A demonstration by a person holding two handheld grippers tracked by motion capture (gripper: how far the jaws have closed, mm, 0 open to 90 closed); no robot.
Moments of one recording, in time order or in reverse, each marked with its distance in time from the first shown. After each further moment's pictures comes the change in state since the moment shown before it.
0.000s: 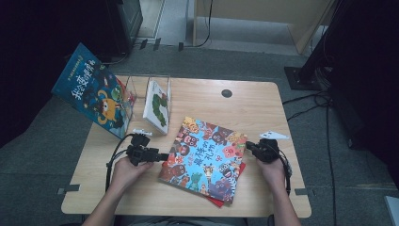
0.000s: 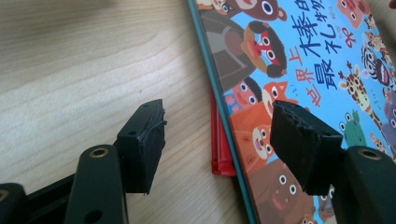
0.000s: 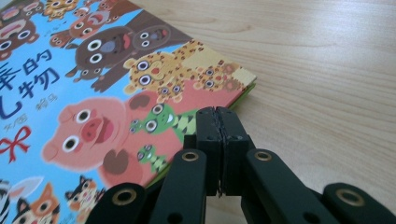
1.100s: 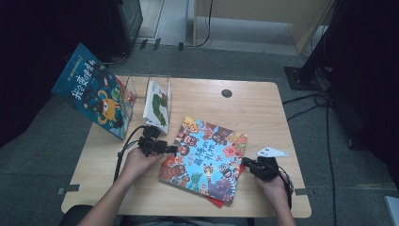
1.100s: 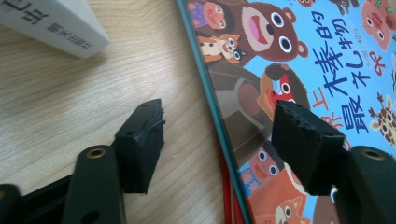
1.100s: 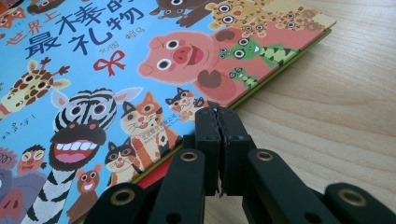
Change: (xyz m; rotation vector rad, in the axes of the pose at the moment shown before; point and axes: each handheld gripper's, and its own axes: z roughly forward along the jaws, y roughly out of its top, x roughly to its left) left arm 0.001 0.030 0.033 0.008 0.023 0.040; right arm 0.035 -0.035 -0.028 0.031 0.073 -0.083
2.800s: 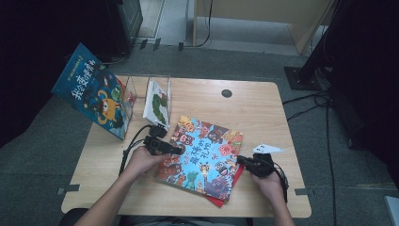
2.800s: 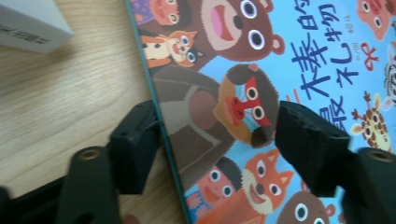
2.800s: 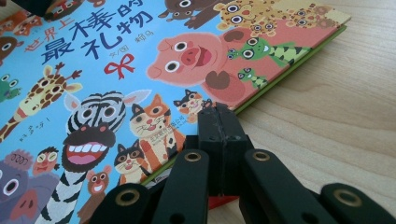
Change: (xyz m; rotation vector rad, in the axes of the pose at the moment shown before) left arm -0.013 0.012 0.006 0.105 0.020 -0.021; right arm 0.001 0.009 0.014 -0.004 0.077 0.016
